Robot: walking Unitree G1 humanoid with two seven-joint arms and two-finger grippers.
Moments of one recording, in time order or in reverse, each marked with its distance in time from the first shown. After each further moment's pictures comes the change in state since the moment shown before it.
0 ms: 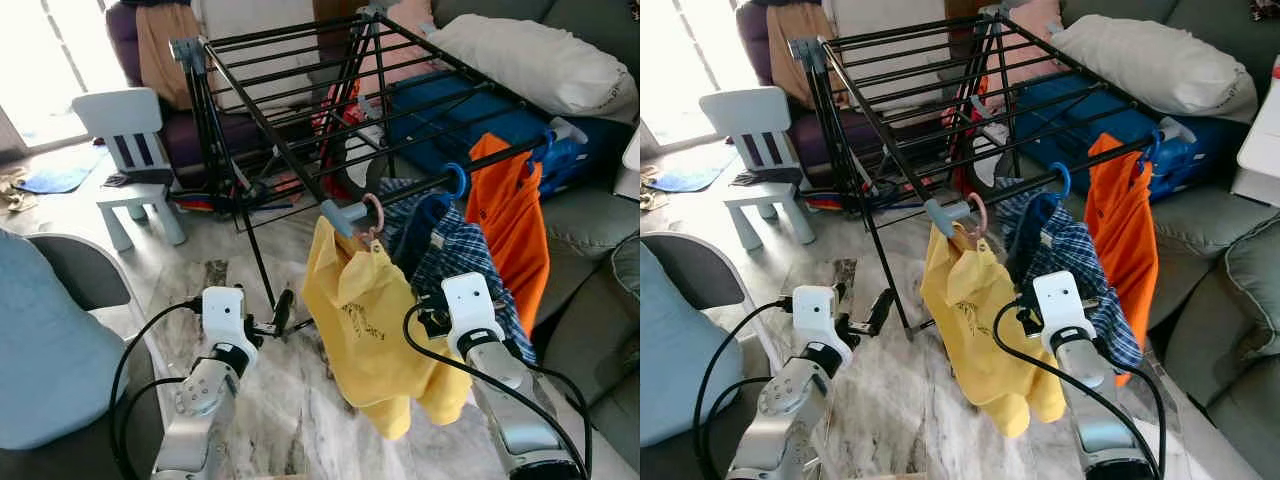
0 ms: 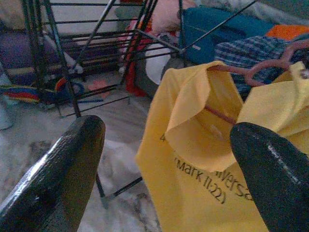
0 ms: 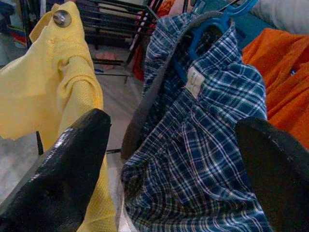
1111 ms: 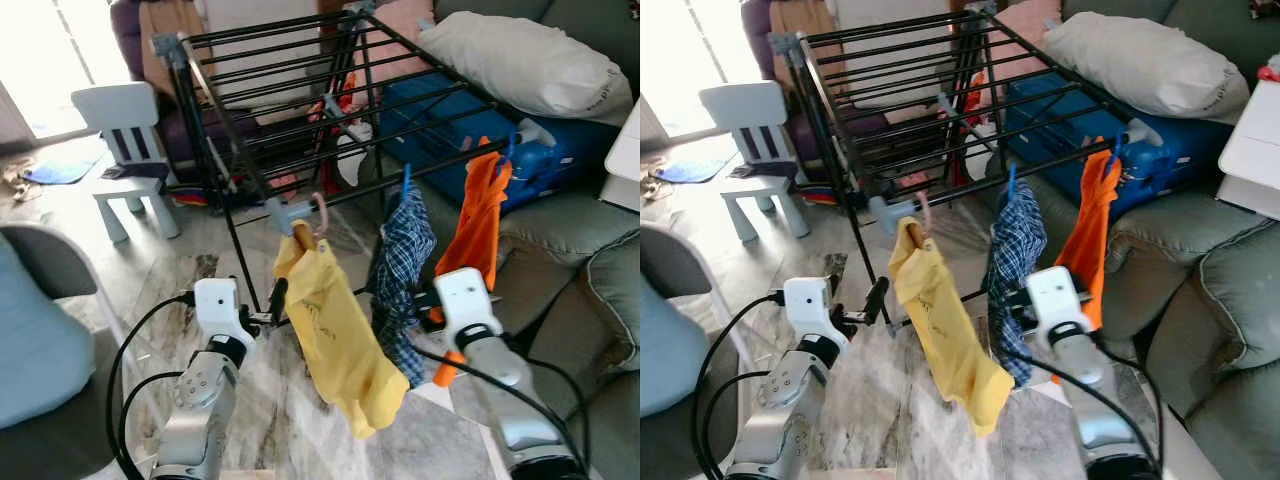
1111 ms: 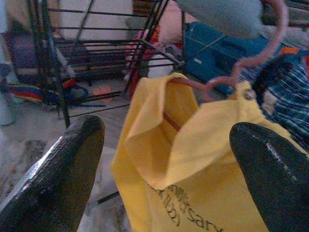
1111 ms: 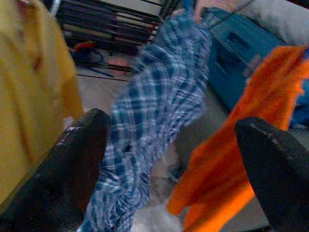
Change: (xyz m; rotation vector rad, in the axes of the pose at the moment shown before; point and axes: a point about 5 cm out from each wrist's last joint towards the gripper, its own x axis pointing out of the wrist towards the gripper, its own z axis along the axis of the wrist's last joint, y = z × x) left arm 0.003 0.002 0.010 -0.046 -0.043 0.048; right arm 0.002 0.009 0.007 -0.022 -0.044 0.075
